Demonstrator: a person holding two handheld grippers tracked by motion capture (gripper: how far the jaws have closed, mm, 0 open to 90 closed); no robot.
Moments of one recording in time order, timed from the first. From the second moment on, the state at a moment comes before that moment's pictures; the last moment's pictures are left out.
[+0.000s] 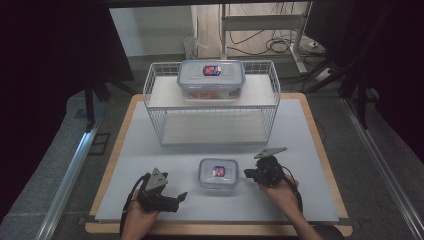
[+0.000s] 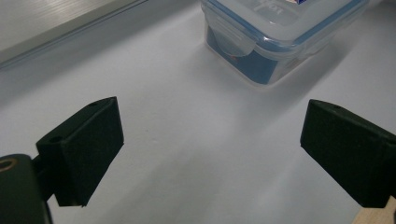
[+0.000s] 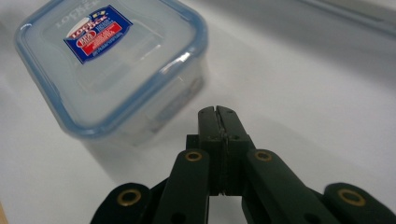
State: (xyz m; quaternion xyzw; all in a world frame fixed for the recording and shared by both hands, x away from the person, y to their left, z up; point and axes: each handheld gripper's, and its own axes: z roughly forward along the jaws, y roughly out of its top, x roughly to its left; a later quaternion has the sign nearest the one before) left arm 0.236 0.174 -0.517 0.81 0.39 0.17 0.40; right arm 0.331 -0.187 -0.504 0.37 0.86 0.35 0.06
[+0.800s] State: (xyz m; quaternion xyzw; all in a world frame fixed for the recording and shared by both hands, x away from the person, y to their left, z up) left arm 0.237 0.181 -0.521 0.81 0.40 0.18 0.38; right arm 0.308 -0.230 -0.498 0.33 0.85 0.39 0.13
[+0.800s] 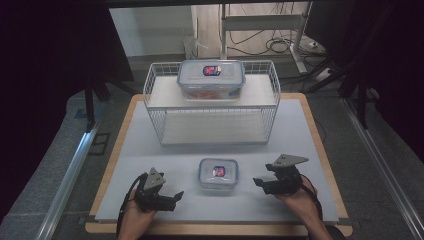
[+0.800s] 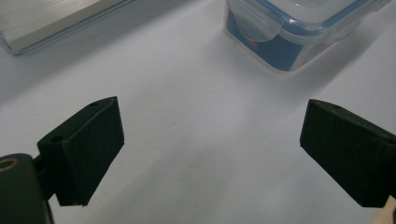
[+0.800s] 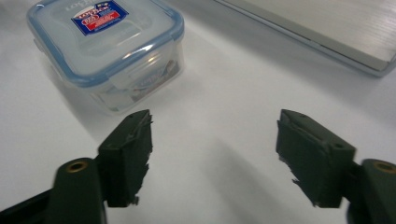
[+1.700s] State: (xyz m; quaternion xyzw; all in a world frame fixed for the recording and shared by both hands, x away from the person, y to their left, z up) left arm 0.246 0.183 -0.522 0.80 0.40 0.16 0.42; right arm 0.310 -0.228 -0.501 0.34 0.84 0.40 0.12
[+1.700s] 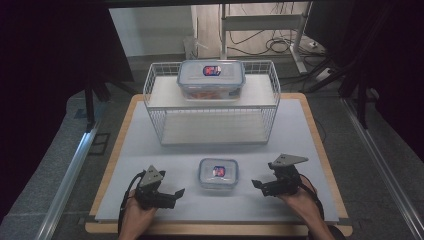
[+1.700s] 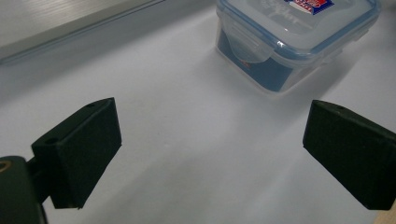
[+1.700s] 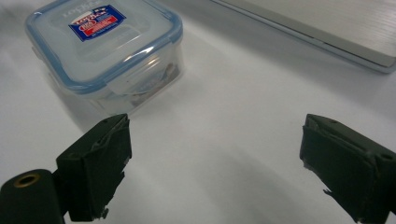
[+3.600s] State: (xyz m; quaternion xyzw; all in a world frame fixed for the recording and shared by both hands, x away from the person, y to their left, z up) left arm 0.297 0.140 -0.522 0.79 0.38 -0.06 0.47; right arm 0.325 -0.182 -0.507 0.34 0.82 0.44 -0.09
